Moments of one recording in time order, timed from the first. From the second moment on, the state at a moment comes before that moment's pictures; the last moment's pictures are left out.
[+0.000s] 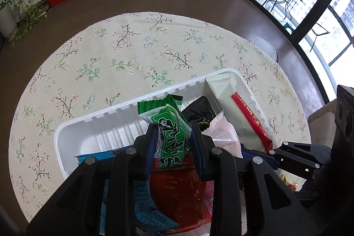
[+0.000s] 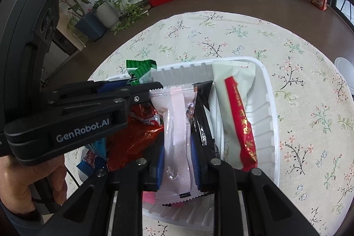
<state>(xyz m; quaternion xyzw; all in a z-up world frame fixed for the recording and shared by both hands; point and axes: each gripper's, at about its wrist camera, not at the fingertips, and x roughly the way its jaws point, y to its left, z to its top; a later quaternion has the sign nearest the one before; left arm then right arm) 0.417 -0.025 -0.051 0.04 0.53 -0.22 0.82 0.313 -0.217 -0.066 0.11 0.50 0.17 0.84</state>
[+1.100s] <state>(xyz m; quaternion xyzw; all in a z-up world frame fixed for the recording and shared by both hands) 0.396 -0.016 -0.021 0.01 0.51 -0.22 0.83 0.286 -0.222 -0.048 0.10 0.48 0.15 0.86</state>
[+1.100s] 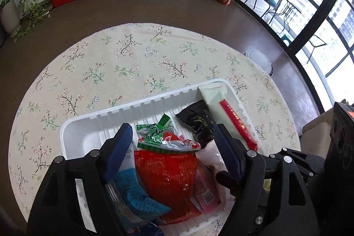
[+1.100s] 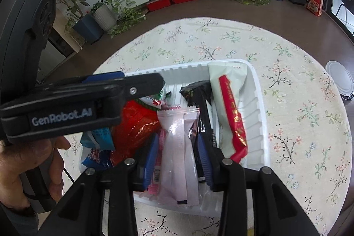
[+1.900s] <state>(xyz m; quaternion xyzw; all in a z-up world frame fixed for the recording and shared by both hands) 0.094 0.048 0.005 -0.01 0.33 -0.25 0.91 0.094 -0.315 -0.017 0.13 0.39 0.16 0.90</state>
